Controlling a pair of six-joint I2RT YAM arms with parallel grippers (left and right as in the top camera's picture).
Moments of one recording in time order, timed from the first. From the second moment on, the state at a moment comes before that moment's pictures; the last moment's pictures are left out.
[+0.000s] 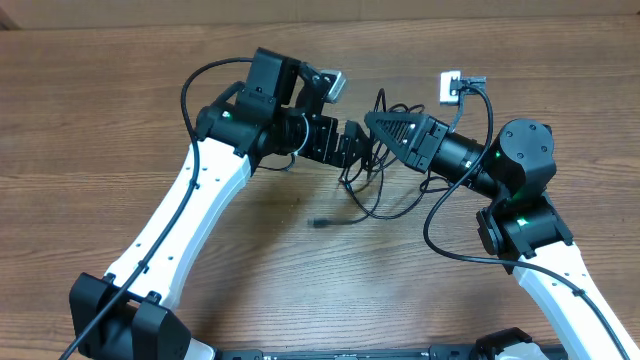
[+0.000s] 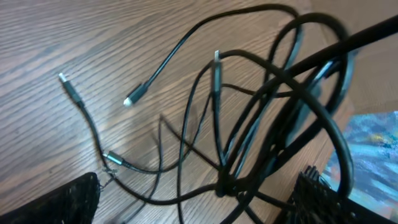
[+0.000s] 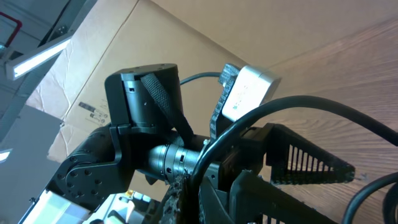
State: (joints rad) left arm -0.41 1.66 1.50 -0.79 0.60 -0.18; right arm 0.28 1.15 0.87 0.27 -0.77 1.03
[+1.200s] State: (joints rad) left arm -0.41 1.66 1.50 -0.80 0.68 -0.18; right arm 0.28 1.19 0.87 0.06 -0.65 0.93
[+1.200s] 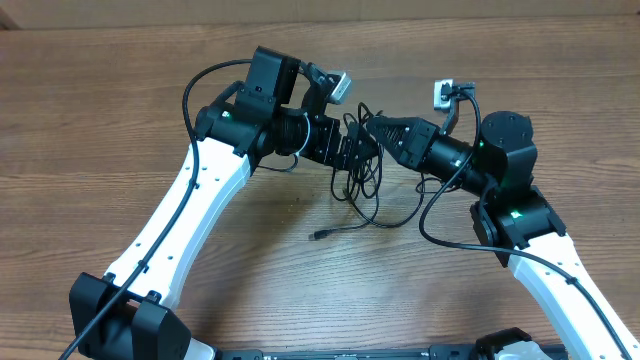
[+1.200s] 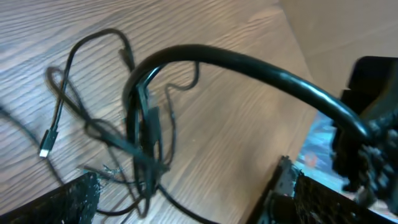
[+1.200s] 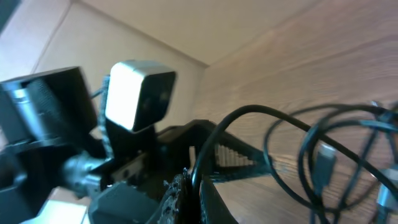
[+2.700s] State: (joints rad) left arm -0.17 1.66 1.50 -1.02 0.03 -0.53; right arm 0.68 1.57 0.87 0.02 -0.16 0.23
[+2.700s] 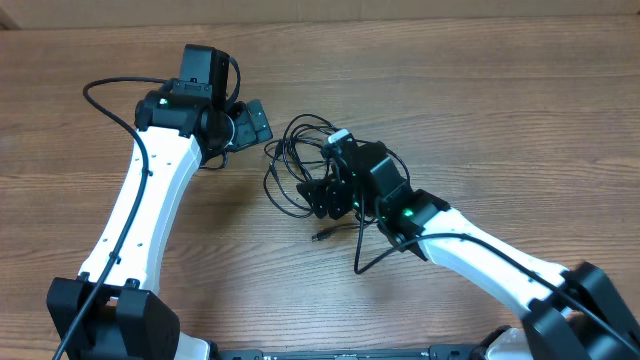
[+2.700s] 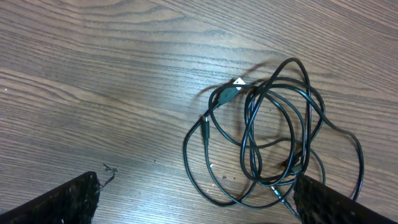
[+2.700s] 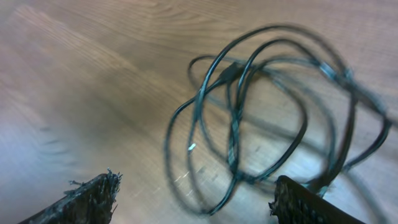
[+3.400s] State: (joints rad) left arm -0.17 1.66 1.50 -1.02 0.03 -0.53; right arm 0.68 1.83 0.88 0.37 -0.15 0.02
